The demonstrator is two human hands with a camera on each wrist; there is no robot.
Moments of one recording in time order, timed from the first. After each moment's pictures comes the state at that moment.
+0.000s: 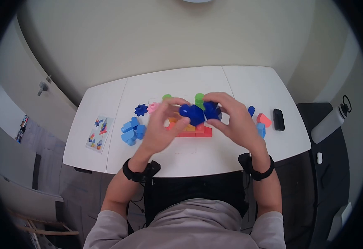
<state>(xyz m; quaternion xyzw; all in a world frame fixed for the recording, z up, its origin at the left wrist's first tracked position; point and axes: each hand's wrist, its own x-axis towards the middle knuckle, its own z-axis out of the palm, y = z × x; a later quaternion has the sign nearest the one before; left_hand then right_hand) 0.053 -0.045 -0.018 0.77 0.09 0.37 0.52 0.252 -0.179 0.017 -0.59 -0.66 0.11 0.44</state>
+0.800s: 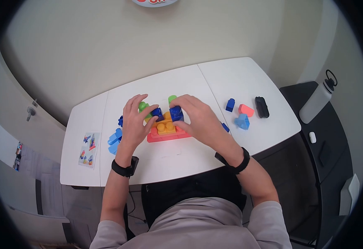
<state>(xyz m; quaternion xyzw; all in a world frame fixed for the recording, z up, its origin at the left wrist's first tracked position) 0.055 0.011 -0.048 0.91 0.16 0.37 -0.02 0.240 -0.161 -0.012 -0.58 -0.68 -0.04 0.46</state>
